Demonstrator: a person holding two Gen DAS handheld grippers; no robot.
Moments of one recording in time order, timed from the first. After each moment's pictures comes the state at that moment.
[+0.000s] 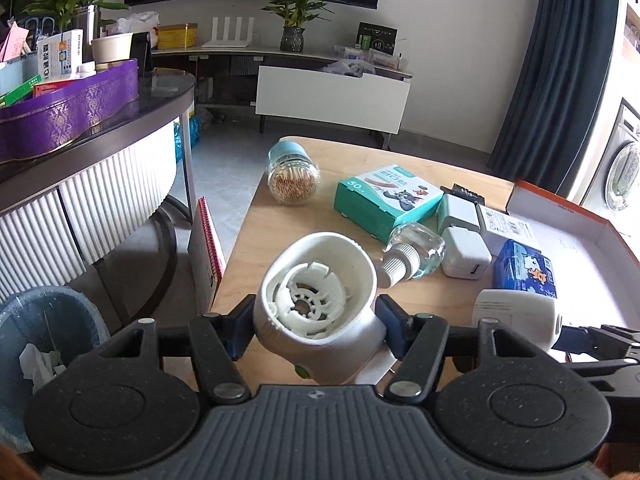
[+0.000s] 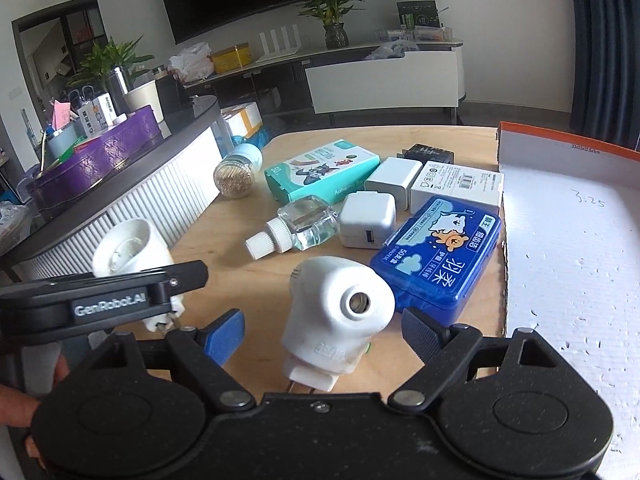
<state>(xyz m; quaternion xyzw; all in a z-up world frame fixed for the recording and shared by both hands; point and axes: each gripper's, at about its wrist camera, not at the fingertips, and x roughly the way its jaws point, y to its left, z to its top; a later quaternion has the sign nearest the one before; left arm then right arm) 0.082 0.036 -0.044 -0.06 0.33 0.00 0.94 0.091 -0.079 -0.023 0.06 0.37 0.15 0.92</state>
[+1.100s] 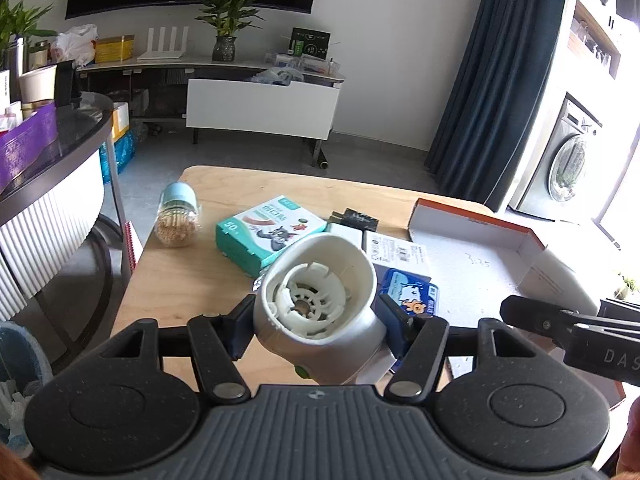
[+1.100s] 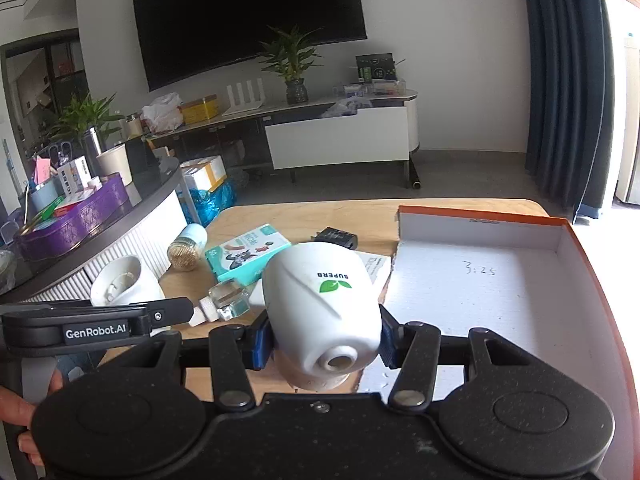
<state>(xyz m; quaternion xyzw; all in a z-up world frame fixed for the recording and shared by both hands) 0.089 -0.028 -0.001 -0.05 0.32 -0.10 0.94 0.066 -0.170 0.048 0.06 0.31 0.09 0.95</state>
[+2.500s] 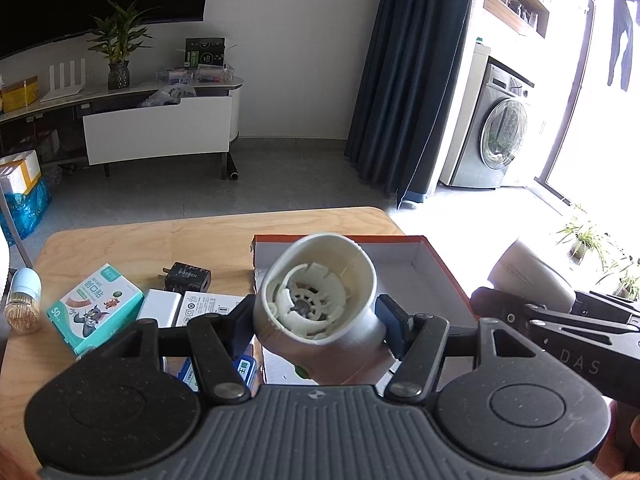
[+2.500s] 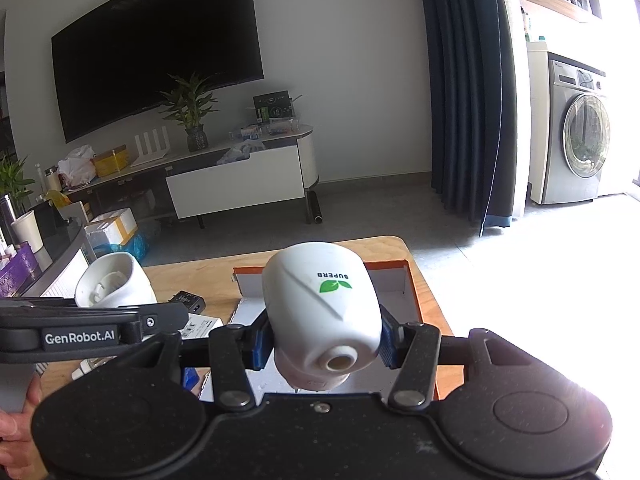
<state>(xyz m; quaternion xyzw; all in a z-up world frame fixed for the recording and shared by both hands) 0.131 -0.152 0.018 -0.01 0.31 -0.19 0.93 0.065 -0.295 0.068 0.09 0.27 -0.03 0.96</state>
